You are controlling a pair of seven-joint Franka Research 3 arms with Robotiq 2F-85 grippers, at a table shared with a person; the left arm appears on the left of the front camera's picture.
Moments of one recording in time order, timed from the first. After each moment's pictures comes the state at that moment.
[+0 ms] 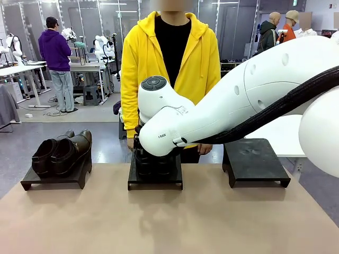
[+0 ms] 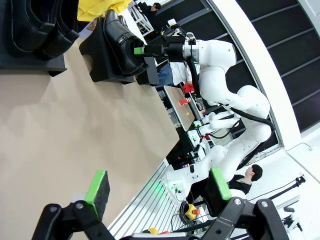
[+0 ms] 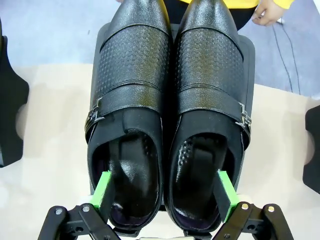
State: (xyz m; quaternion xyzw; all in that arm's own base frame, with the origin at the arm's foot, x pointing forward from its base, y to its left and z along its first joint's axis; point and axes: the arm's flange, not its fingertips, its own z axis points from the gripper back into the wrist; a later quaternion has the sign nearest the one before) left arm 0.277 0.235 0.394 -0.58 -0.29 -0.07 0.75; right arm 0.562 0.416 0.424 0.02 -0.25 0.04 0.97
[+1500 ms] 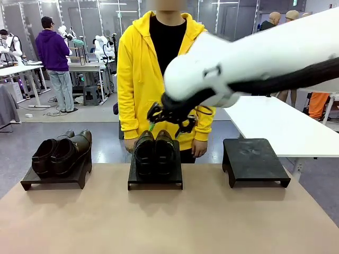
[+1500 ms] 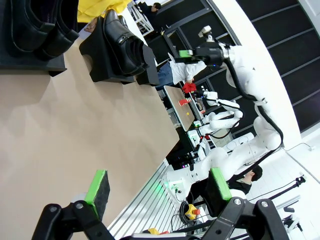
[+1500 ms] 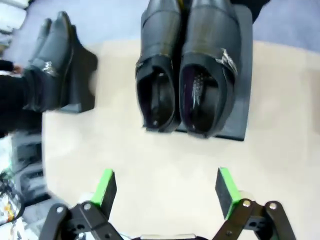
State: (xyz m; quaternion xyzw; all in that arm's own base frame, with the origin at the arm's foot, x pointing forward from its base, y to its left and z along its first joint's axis) left arm 0.277 0.235 0.394 -0.58 -0.29 -0.07 0.75; right arm 0.506 0.309 0.538 0.23 -0.16 0.02 0.96
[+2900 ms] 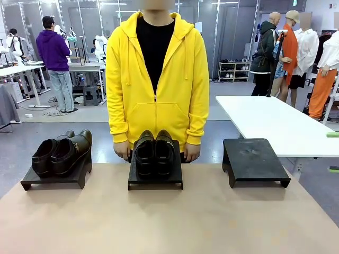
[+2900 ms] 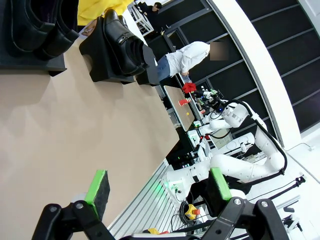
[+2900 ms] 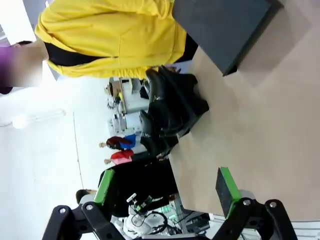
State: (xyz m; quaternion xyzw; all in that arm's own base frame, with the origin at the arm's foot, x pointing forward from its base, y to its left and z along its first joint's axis) left arm 0.277 0.235 0.394 -0.58 -0.29 -0.07 0.75; right arm 0.303 -0.163 0.464 0.56 -0.20 -0.33 0.74
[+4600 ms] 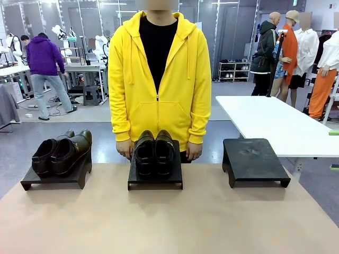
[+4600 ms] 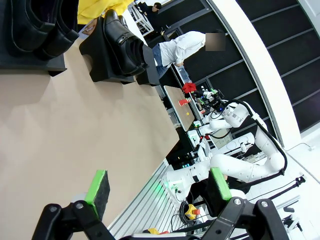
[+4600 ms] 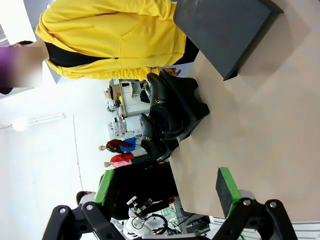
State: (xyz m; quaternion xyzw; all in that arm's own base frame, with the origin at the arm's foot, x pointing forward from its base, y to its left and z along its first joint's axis) left arm 0.277 0.235 0.394 -0.58 -0.29 -0.07 0.75; right arm 0.304 -0.161 0.466 0.56 -0.20 -0.33 0.74
